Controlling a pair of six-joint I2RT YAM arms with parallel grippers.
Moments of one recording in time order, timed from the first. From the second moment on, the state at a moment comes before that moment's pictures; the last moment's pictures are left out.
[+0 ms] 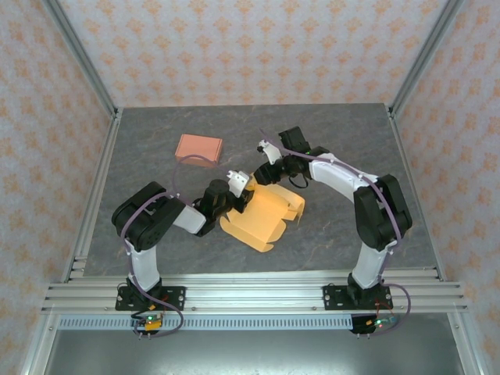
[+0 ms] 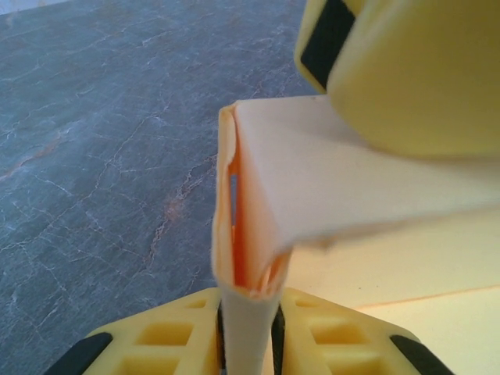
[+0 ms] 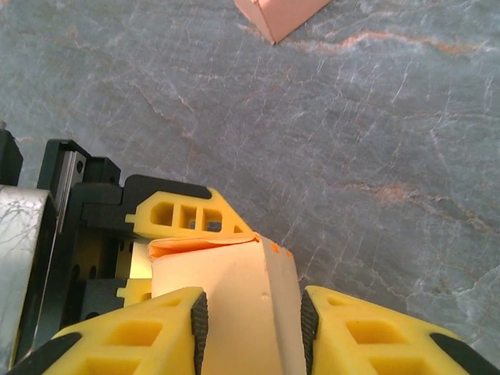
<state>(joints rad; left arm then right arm) -0.58 1.88 0.62 0.87 0.05 -0.02 0.49 1.81 1.29 -0.44 -0.52 -0.09</state>
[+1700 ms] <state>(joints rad) -0.68 1.96 0.63 1.01 -0.19 -0.07 0.39 1.57 0.92 0.03 -0.56 0.27</state>
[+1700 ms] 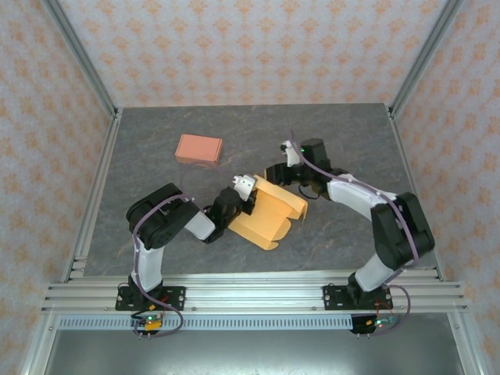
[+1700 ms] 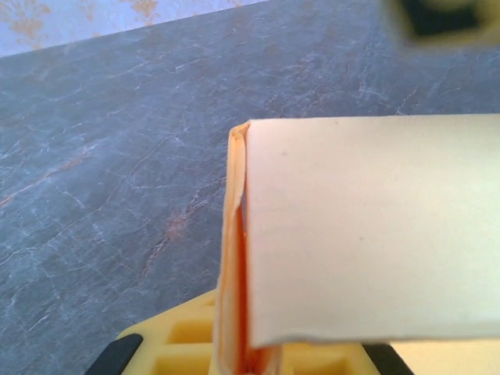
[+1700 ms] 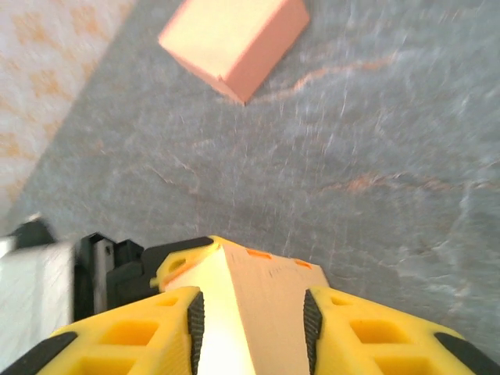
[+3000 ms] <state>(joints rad) -0.38 1.71 0.59 0.68 0.01 -0.31 0.44 1.62 0.94 -0.02 -0.67 -0.38</state>
